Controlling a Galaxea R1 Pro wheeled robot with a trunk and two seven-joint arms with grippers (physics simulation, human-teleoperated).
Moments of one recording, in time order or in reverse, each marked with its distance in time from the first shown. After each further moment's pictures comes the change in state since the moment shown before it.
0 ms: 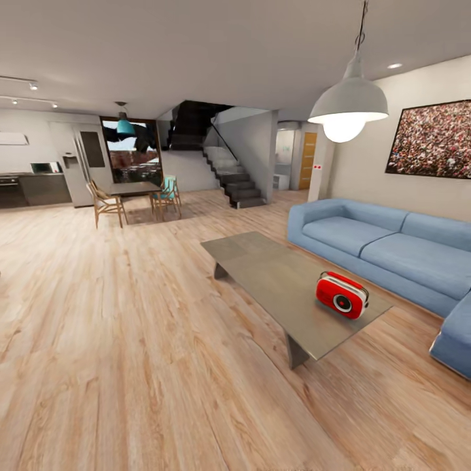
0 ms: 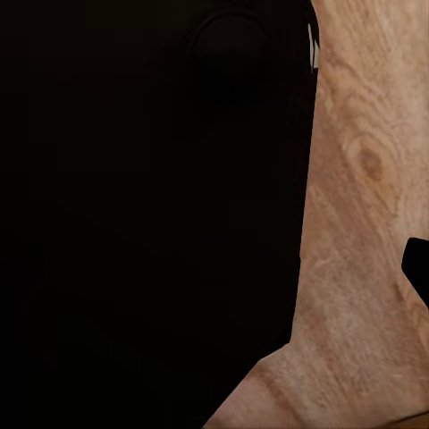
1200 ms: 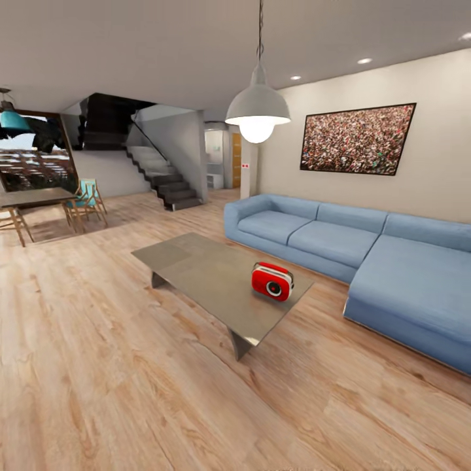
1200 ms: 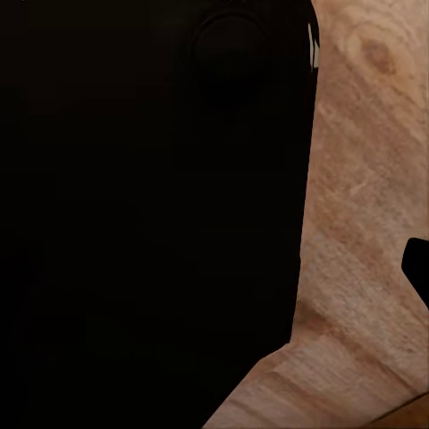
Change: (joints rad) left arm 0.000 0.001 0.000 0.000 -0.001 0.000 0.000; right arm 0.000 0.000 0.000 0.000 0.000 0.000 0.000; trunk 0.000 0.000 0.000
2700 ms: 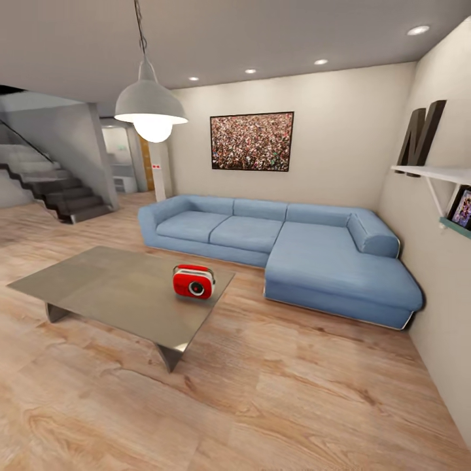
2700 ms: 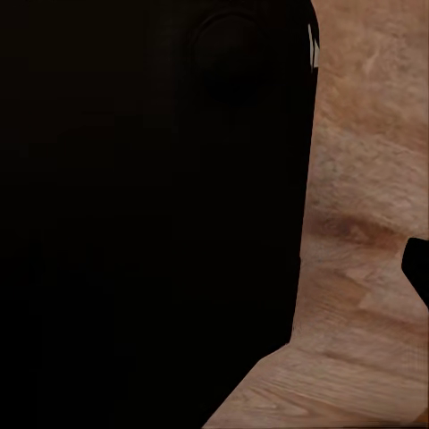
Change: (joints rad) left arm 0.000 -0.001 0.000 0.000 0.000 0.000 0.000; right arm 0.000 0.000 0.000 0.000 -0.001 0.000 0.000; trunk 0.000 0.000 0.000
